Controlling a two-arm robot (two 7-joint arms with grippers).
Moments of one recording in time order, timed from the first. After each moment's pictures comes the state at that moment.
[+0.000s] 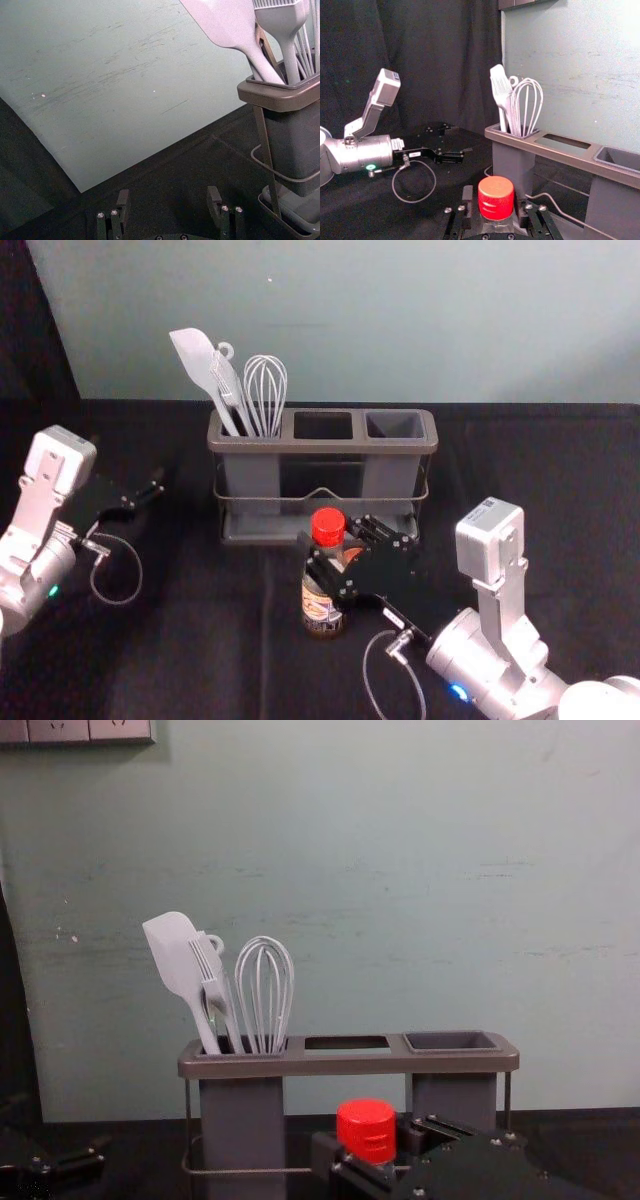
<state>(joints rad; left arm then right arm) -0.20 0.60 0.45 -1.41 -0.25 -0.12 0.03 -0.05 0.34 -0.45 -1.76 0.23 -0.09 0.26</state>
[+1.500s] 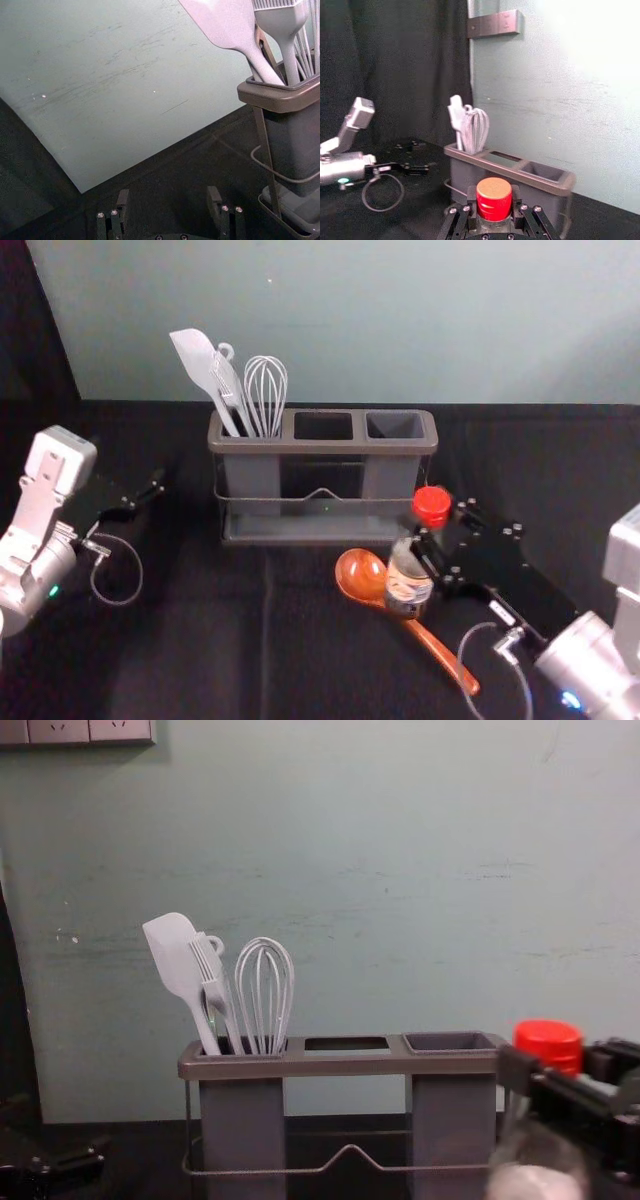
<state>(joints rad) -0.20 0.60 0.45 -1.41 -0.25 -0.12 0.03 -0.26 0.40 -0.21 -1.95 0.26 -0.12 0.31</state>
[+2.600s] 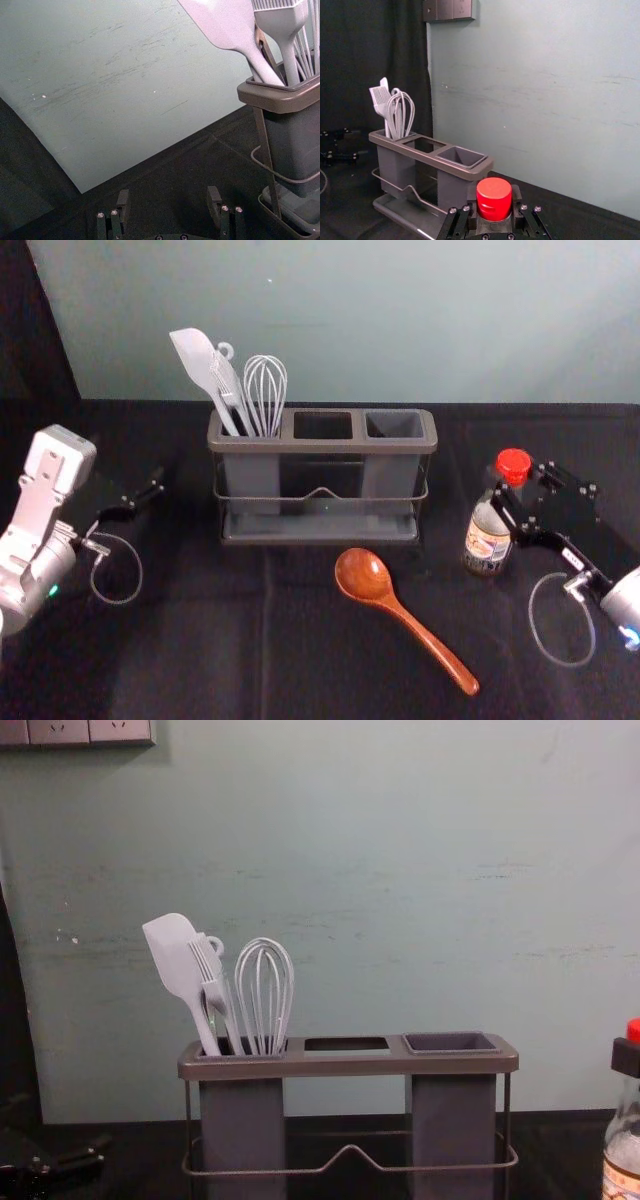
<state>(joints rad) -0.20 0.60 0.45 -1.41 -0.25 -0.12 0.03 -0.13 0.43 -0.08 -1.77 0.31 -0.11 0.36</state>
